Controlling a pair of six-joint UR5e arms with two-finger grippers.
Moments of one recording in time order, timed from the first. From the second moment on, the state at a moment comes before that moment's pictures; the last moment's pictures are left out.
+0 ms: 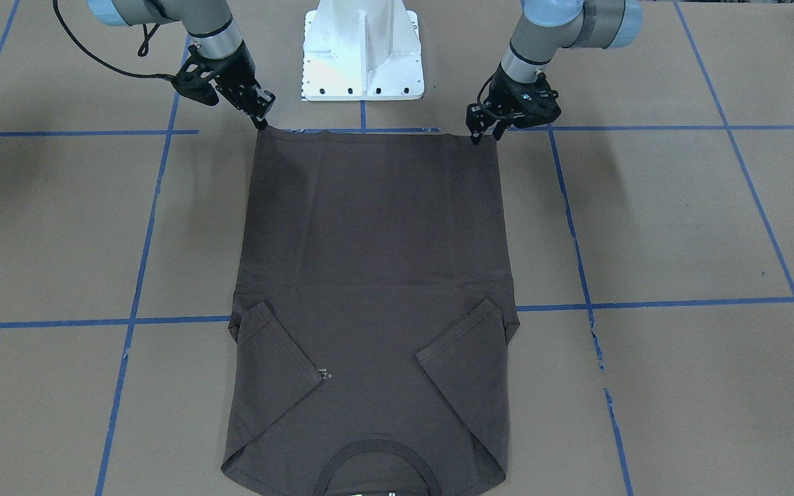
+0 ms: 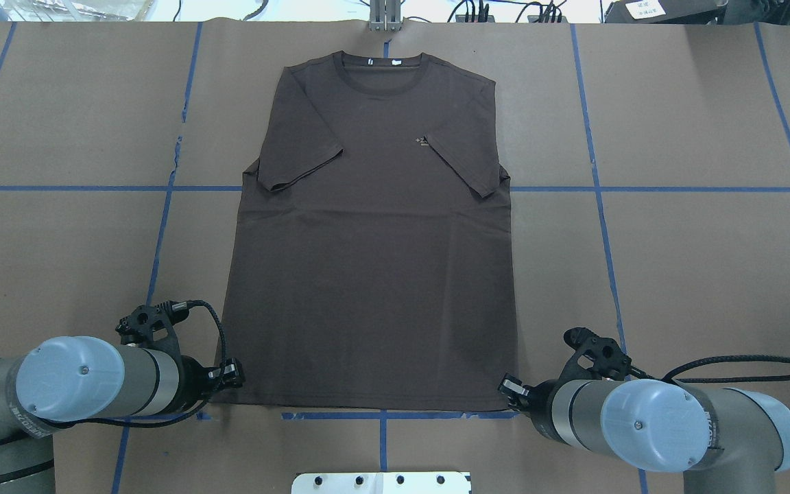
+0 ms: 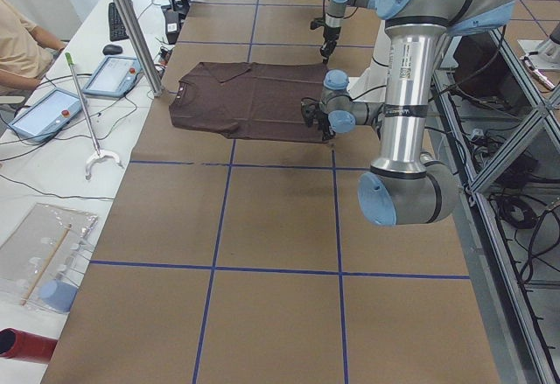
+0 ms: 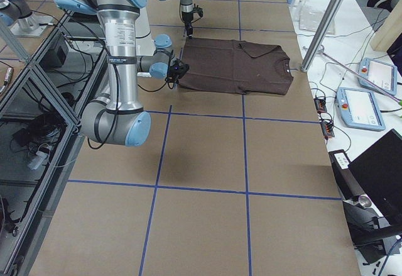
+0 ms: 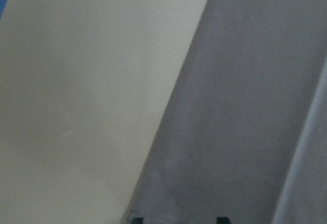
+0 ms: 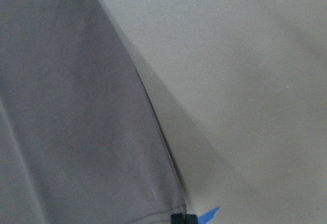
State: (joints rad) left arm -0.27 -1.65 -2.01 -1.99 -1.72 -1.74; right arm 0.15 -1.49 2.09 -1.23 1.58 2.05
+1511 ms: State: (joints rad) left arm -0.27 -1.65 -1.99 -1.97 -1.73 -1.75; right arm 0.18 -1.49 2.10 -1.23 1.59 2.04
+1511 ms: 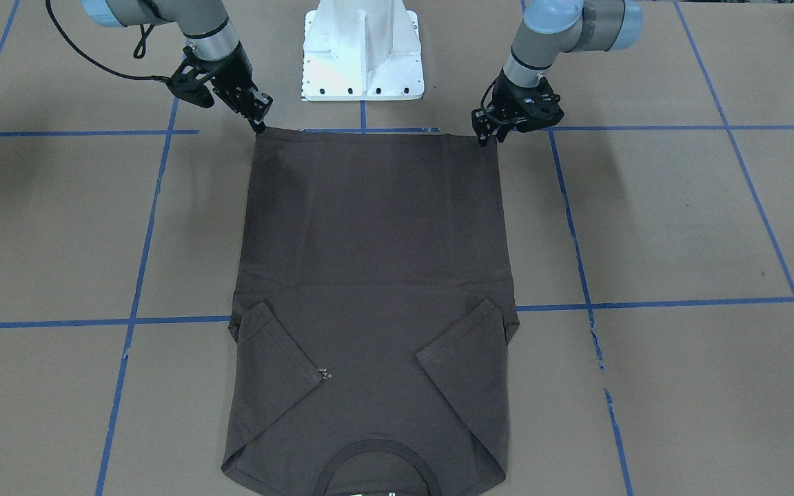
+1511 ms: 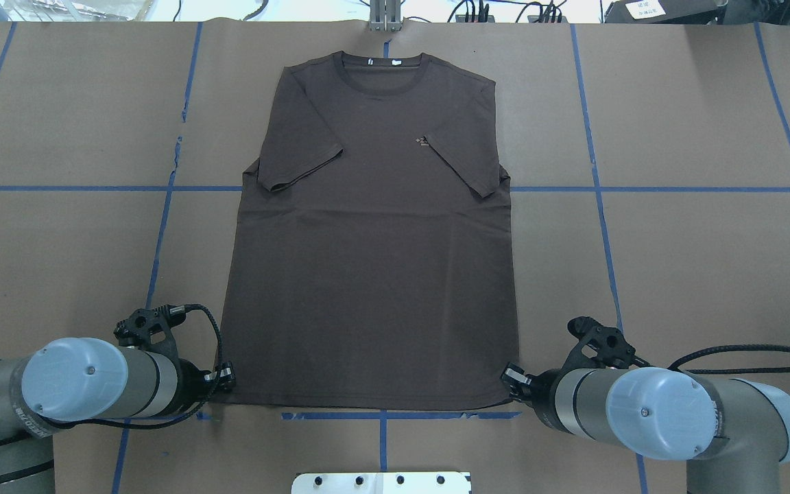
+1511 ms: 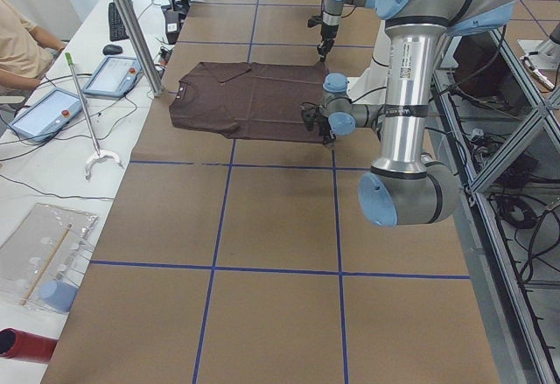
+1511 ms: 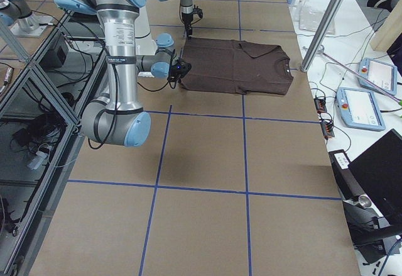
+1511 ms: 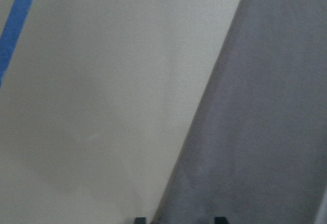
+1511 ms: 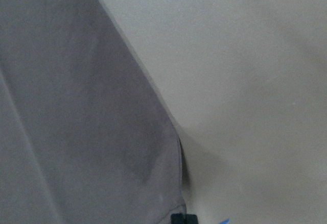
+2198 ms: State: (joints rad) left arm -0.26 -1.65 -2.02 -1.97 -1.76 -1.77; right arm 0.18 -1.50 2.10 -1.23 1.59 2.04
